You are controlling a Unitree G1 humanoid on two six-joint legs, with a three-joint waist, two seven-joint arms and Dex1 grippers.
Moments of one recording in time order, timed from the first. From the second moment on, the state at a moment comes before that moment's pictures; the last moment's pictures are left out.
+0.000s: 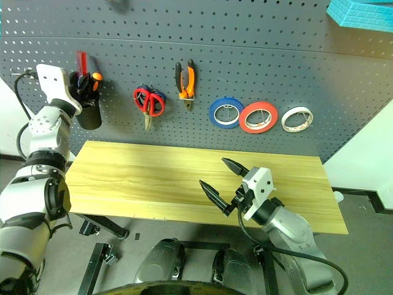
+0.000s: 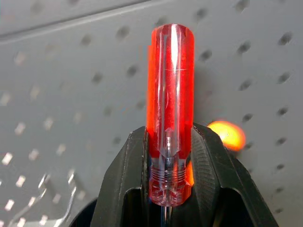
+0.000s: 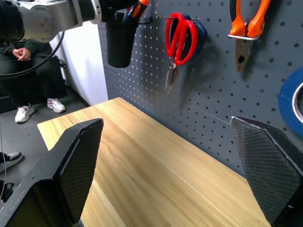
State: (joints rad) left arm -0.97 0.57 0.27 1.15 -0.10 -0.37 -0.40; right arm 0.24 -0.39 0.07 -0.56 0.41 0.18 0.60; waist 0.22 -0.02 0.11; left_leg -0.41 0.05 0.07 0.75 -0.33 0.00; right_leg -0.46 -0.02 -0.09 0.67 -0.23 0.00
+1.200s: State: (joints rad) left arm -0.28 0.59 0.03 0.04 -0.45 0.47 -0.76; right arm -0.10 -0.30 0.07 0.00 0.37 -0.07 0.81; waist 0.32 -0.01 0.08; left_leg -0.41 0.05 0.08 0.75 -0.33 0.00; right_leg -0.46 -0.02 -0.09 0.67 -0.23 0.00
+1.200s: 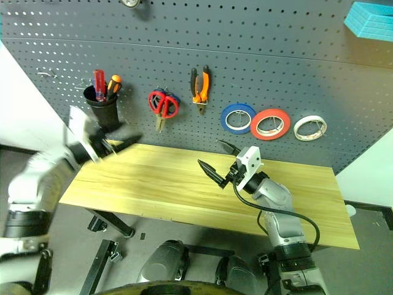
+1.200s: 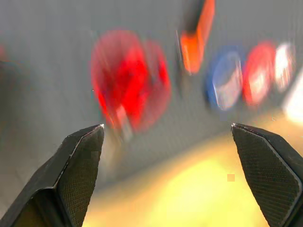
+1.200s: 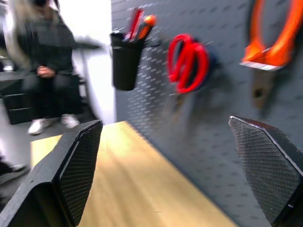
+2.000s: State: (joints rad) left arm -0.09 0.43 -0.06 0.15 -0.20 0.24 -0.61; right arm 0.12 -0.37 -0.05 0.08 0.45 0.12 0.85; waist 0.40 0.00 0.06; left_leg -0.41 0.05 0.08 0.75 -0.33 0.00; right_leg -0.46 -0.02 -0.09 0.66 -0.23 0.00
